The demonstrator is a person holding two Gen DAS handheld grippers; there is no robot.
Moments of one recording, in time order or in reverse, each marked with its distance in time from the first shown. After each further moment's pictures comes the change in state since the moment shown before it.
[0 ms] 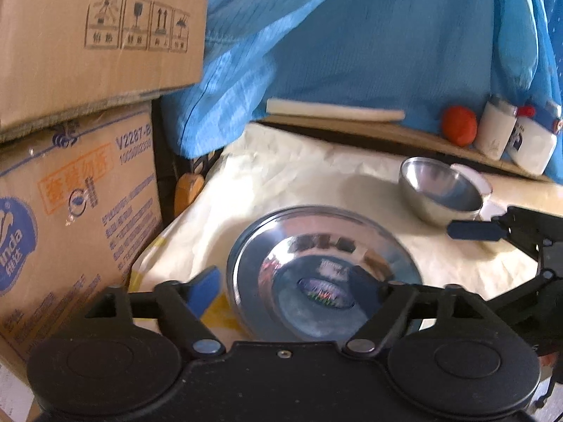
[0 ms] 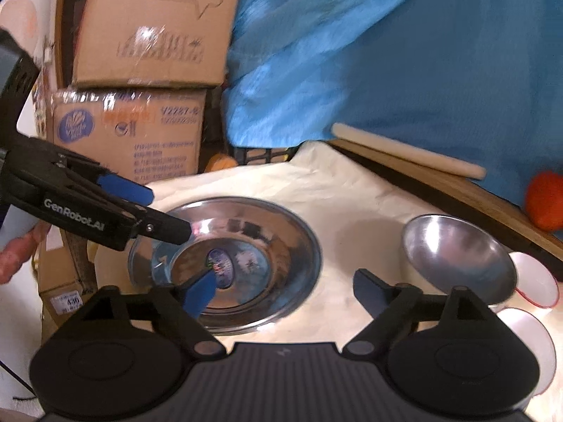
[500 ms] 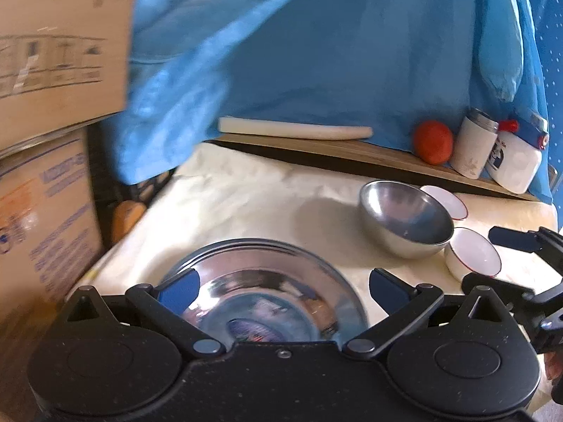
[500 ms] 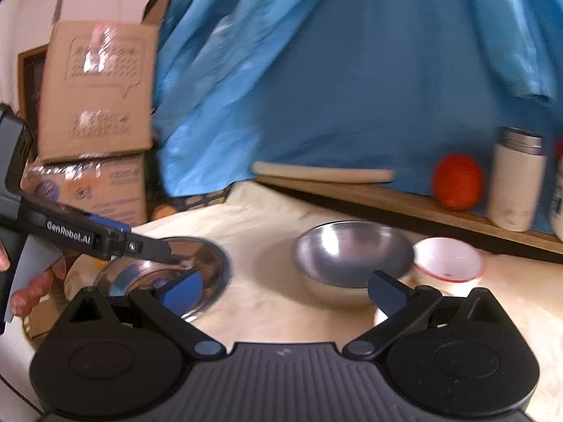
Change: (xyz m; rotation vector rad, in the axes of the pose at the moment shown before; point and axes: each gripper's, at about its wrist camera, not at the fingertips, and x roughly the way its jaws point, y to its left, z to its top) left arm 0.026 -0.048 0.021 0.002 -0.030 -0.062; right arm -0.056 -0.076 -0.025 0.169 -0.155 -0.094
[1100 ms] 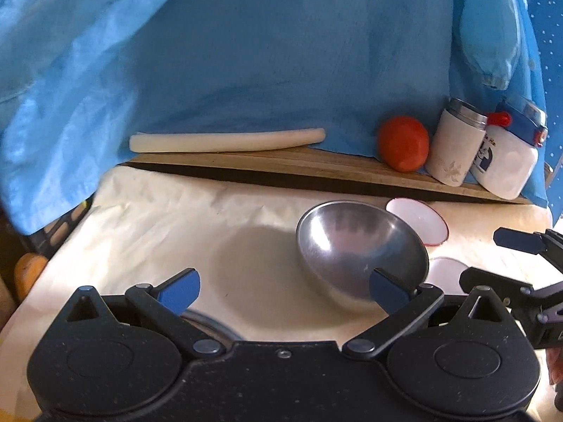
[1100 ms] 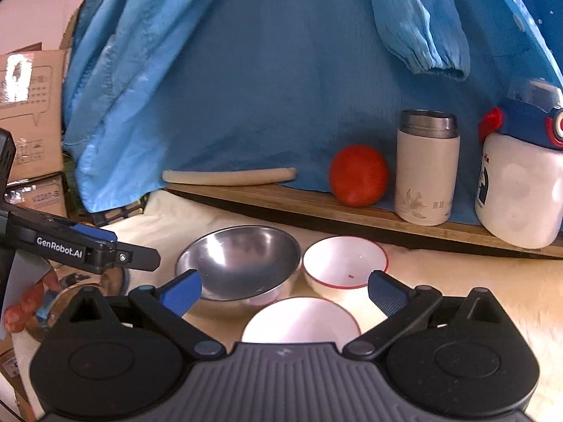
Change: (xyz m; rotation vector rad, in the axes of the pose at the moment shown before) left arm 0.071 -0.059 0.040 0.042 0.023 -0.071; right arm 0.011 -0.067 0.010 0.069 0.037 -0.161
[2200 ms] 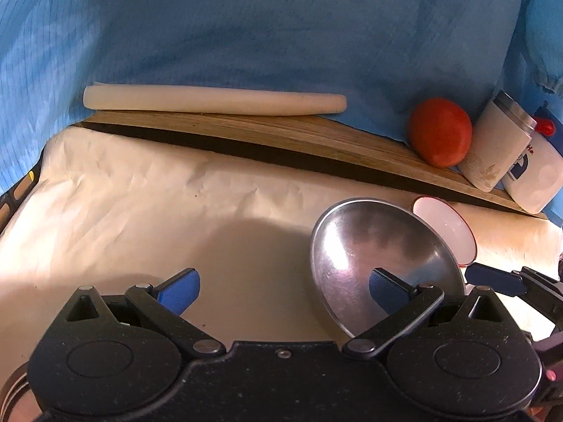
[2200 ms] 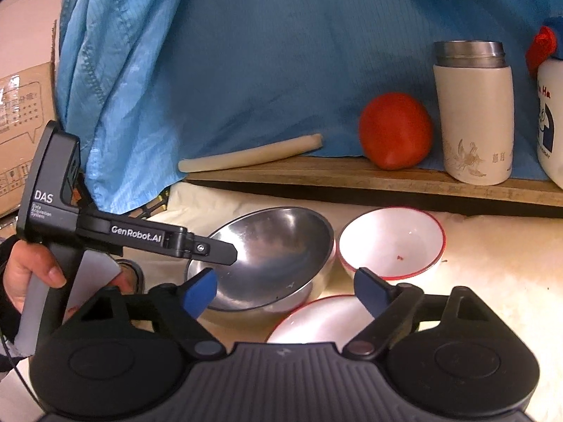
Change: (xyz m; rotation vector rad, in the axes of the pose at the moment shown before) left arm 0.078 0.014 0.016 -0.091 0.142 -0.075; right arm 0.048 -0.016 -0.002 0.135 0.086 0.175
